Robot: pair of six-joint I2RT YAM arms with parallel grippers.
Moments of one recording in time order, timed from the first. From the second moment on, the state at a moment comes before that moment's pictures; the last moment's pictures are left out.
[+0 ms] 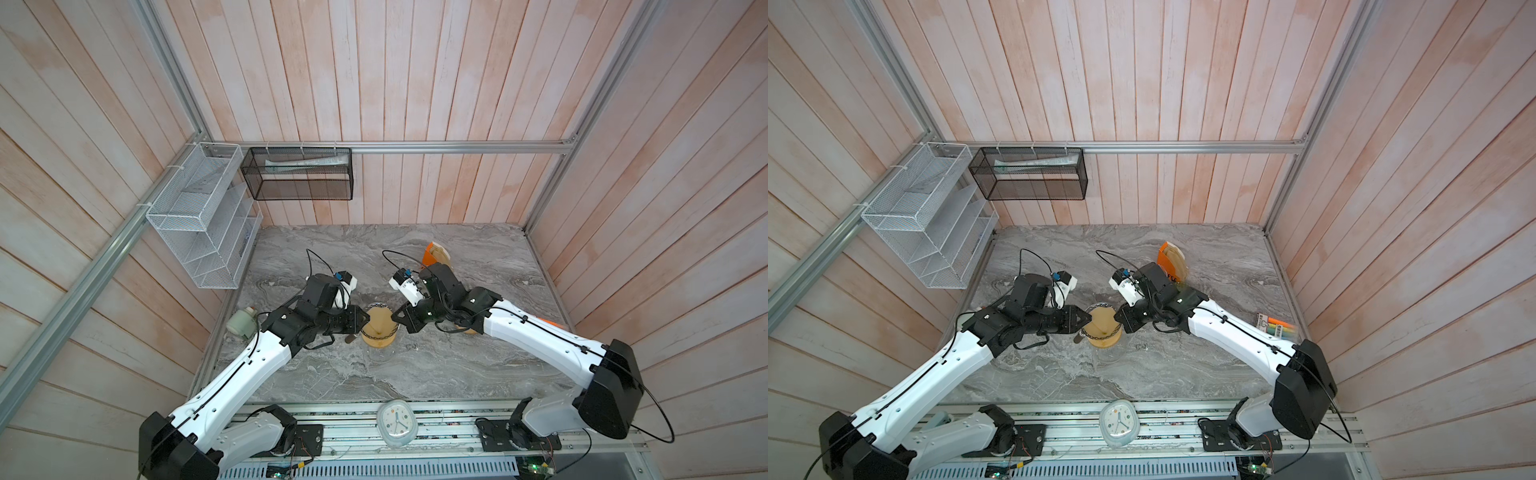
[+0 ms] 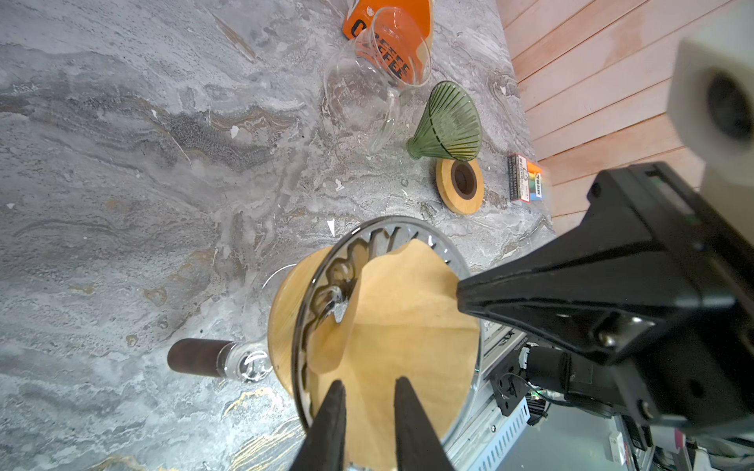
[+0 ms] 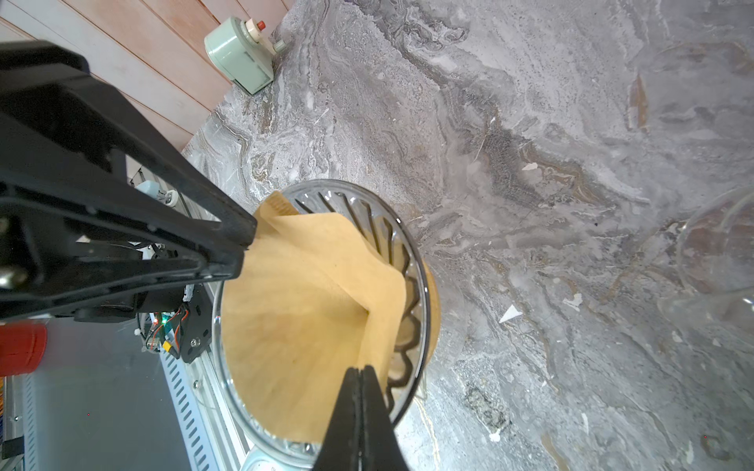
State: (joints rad) left arm -0.55 1.11 0.97 -0.65 0.34 -0.48; right arm 0.81 1.44 1.17 -0.52 -0.36 0.22
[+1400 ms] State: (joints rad) left arm -0.55 1.12 1.03 -0.66 0.30 -0.45; right arm 0.83 1.49 1.27 -0.56 -0.33 0.22
